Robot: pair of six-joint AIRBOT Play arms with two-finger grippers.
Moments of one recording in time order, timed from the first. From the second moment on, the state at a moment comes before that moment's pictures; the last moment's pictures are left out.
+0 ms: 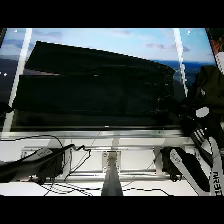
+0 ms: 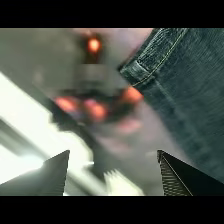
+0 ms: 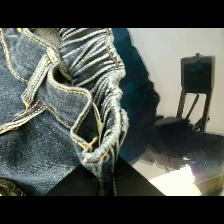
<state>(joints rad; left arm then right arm) 0.97 -1.26 0.89 1.28 -0.95 -1.30 -0.36 -0.88 0.39 -1.17 0.69 1.53</state>
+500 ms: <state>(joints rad) 0.99 -1.44 0.83 0.77 -0.74 -1.11 -0.36 -0.88 0.39 -1.17 0.69 1.53</state>
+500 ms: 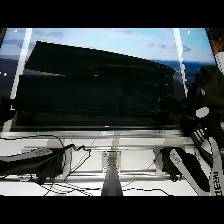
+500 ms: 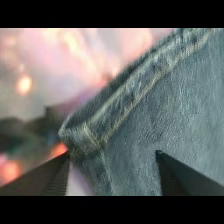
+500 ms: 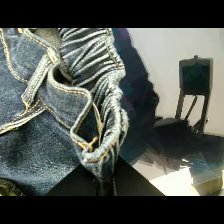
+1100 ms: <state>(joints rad) 0.96 -1.29 0.99 0.92 -0.85 -1.00 -0.36 -0.80 0.58 -1.35 1.01 1.55</state>
